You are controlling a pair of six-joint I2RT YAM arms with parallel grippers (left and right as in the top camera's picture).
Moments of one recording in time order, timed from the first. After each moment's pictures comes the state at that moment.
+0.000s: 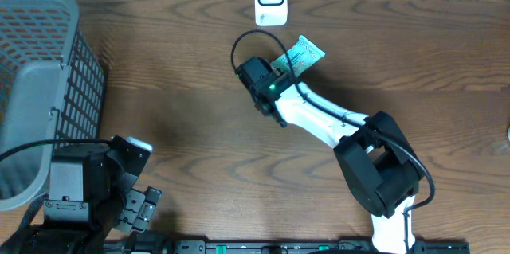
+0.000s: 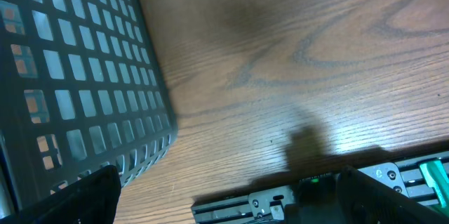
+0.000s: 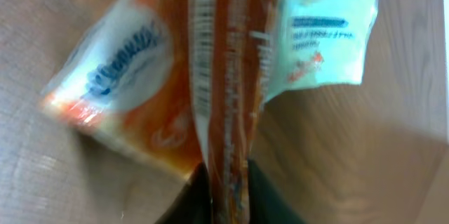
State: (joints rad) left arm -0.09 0.78 1.29 -1.60 -0.14 0.38; right arm 0.71 2.07 1.42 -0.65 0.59 -0.18
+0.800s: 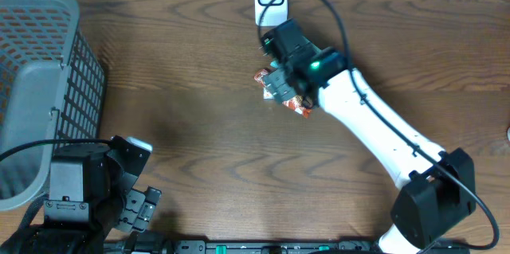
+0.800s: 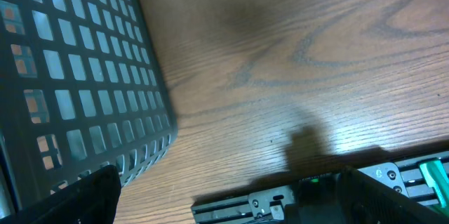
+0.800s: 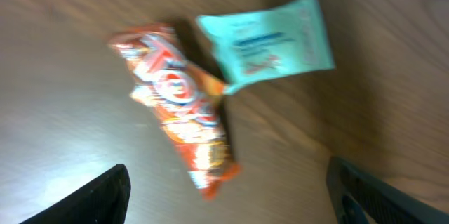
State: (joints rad) left arm -0.09 0.78 1.29 -1.60 -0.14 0.38; right arm 0.57 1.81 1.55 -0.87 0.23 -0.03
